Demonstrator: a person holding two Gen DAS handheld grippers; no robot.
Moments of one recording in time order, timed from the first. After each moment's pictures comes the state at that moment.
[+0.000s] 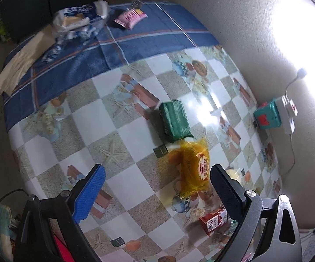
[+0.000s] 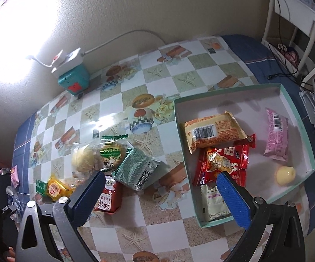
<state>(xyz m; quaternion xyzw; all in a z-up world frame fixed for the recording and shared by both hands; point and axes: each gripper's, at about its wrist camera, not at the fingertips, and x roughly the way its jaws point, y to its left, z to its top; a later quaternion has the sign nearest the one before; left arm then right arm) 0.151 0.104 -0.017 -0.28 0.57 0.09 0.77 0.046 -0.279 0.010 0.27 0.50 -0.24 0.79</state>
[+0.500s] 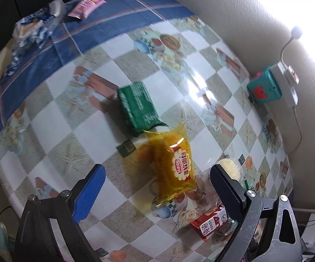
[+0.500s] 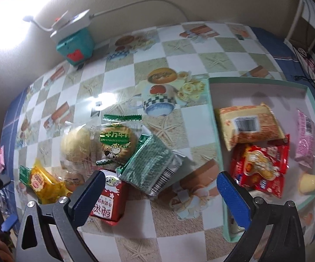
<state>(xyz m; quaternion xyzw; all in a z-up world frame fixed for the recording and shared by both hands) 0.192 0.044 -0.051 -0.22 0.61 0.04 0.76 0.097 -0.249 -0.048 0.23 0.55 -0.22 0.77</state>
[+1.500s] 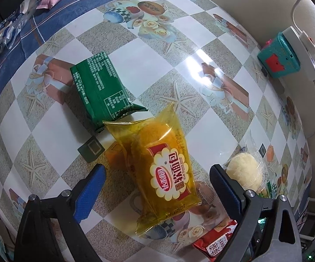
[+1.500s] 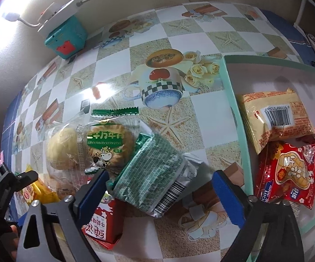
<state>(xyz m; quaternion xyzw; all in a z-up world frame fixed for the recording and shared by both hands) 0.223 0.002 -0.115 -0.17 0.64 0.03 0.75 0.108 -0.260 -0.090 0.27 0.55 -0.20 0.76</state>
